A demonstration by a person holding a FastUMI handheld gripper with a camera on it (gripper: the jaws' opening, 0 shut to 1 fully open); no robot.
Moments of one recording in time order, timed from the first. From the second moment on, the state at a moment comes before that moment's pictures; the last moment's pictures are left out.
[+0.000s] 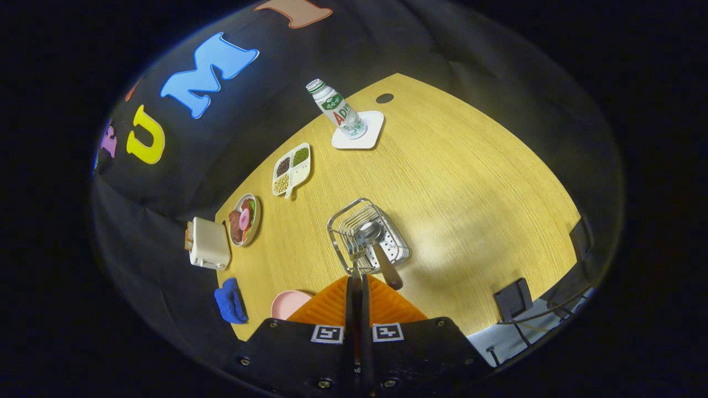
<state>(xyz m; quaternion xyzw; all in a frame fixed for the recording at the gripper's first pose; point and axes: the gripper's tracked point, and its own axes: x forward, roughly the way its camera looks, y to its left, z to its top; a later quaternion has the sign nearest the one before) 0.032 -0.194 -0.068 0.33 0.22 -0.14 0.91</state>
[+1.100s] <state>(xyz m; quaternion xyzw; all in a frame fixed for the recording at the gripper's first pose) 0.068 -0.216 -0.057 0.24 0.22 -0.17 0.93</state>
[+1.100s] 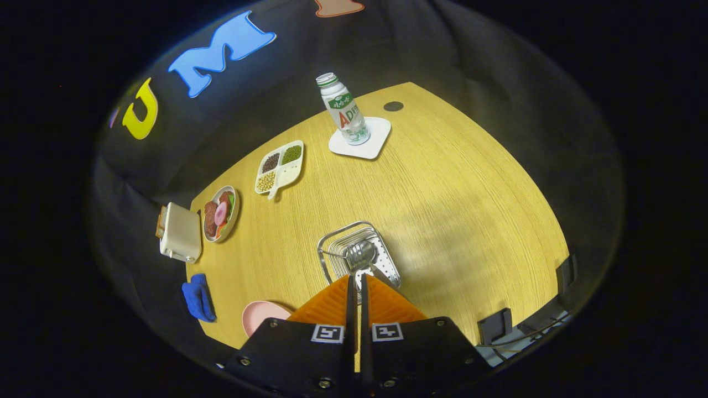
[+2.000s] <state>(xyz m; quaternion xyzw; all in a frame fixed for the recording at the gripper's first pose) -0.066 -0.178 0.185 0.02 -0.19 -0.20 0.96</state>
